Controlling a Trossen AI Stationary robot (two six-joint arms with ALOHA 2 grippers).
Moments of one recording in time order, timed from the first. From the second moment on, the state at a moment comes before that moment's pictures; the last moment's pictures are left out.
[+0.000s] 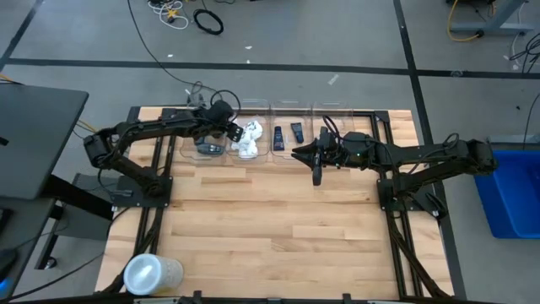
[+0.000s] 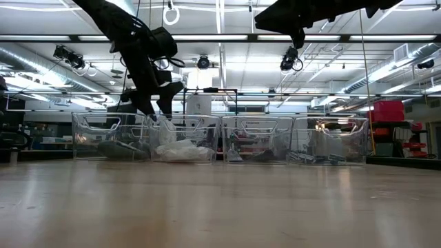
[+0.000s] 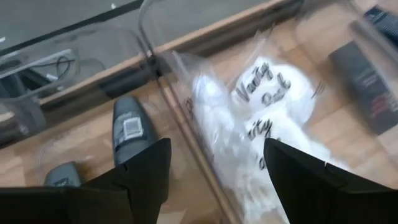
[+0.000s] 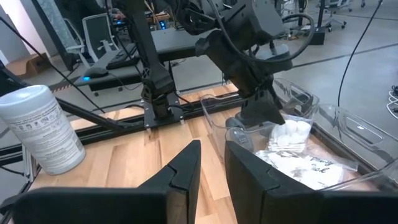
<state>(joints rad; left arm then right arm) 0.57 1.46 0.93 -0.38 -0.33 -0.42 -0.05 1.16 0.80 0.18 0.11 0.18</state>
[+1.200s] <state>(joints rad) 0.57 1.46 0.93 -0.39 -0.27 -0.40 -0.05 1.16 0.80 0.18 0.11 0.18</state>
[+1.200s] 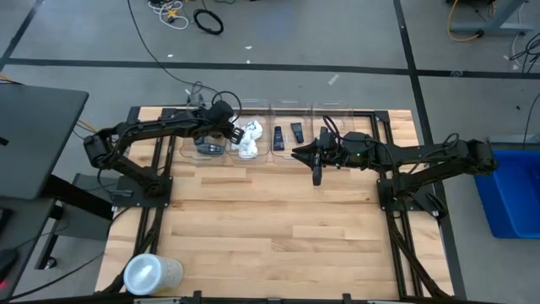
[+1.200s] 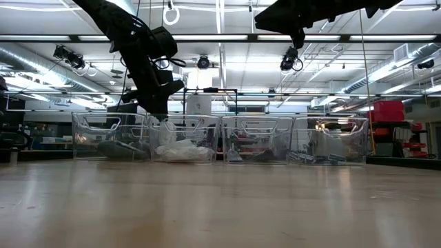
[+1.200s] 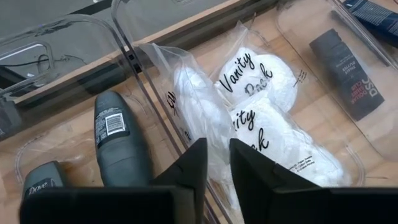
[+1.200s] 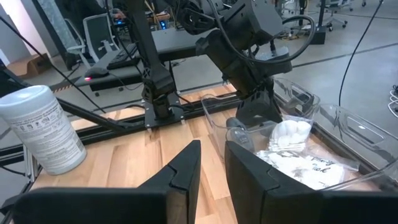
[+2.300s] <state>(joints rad) 0.56 1.46 0.92 -0.15 -0.08 -0.34 -0.05 1.16 0.80 0.18 0.10 0.18</state>
